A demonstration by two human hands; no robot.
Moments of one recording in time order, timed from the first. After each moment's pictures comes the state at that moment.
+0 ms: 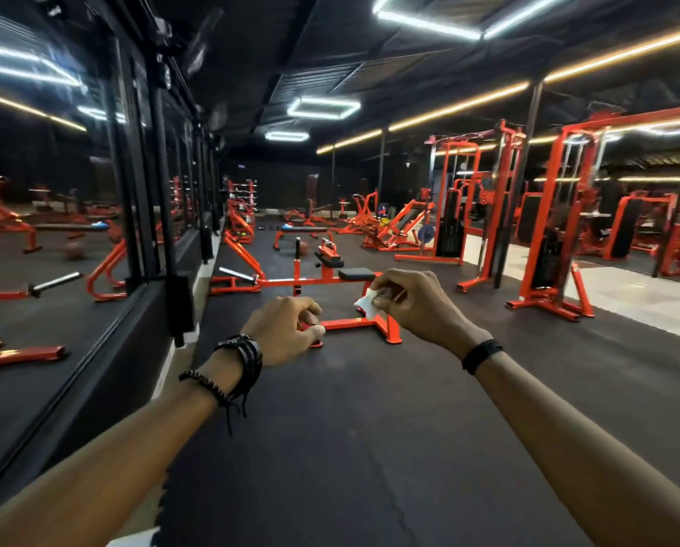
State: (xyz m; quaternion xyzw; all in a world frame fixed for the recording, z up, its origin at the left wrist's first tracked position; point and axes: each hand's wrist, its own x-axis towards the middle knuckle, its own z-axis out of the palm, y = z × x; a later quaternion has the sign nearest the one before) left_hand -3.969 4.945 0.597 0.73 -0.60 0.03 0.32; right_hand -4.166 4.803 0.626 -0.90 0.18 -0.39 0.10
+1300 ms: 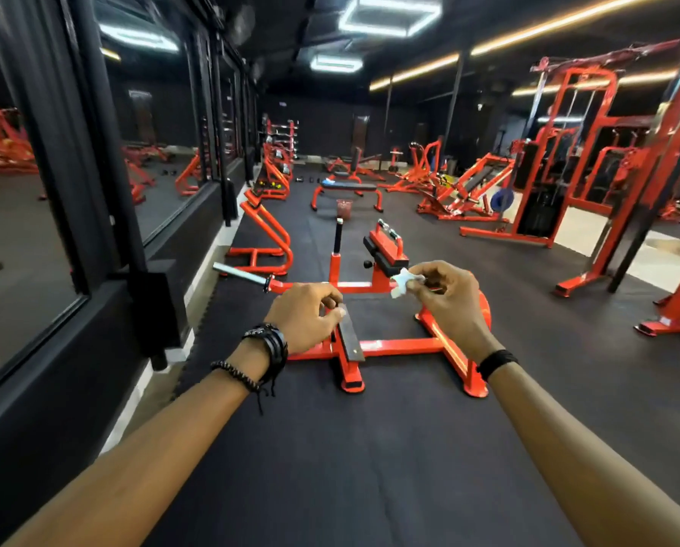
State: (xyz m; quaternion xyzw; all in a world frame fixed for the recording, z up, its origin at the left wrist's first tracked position) left_hand -3.287 4.088 0.548 0.77 -0.53 0.01 0.36; right_hand -3.457 3.912 0.551 -0.80 0.20 -0.47 0.32
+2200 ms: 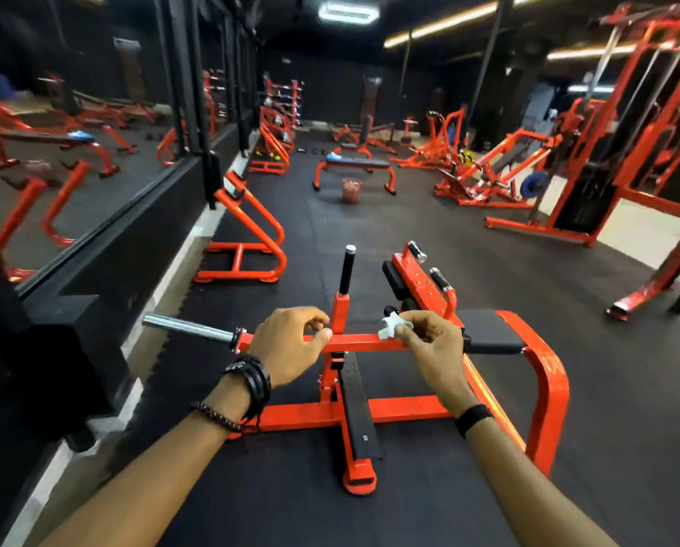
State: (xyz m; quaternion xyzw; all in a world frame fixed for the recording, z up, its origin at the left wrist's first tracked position) left_hand -2.842 3.595 0.493 0.79 -0.48 -0.03 0.39; right_hand -3.013 3.412 0.449 -0.74 0.24 -0.45 0.44
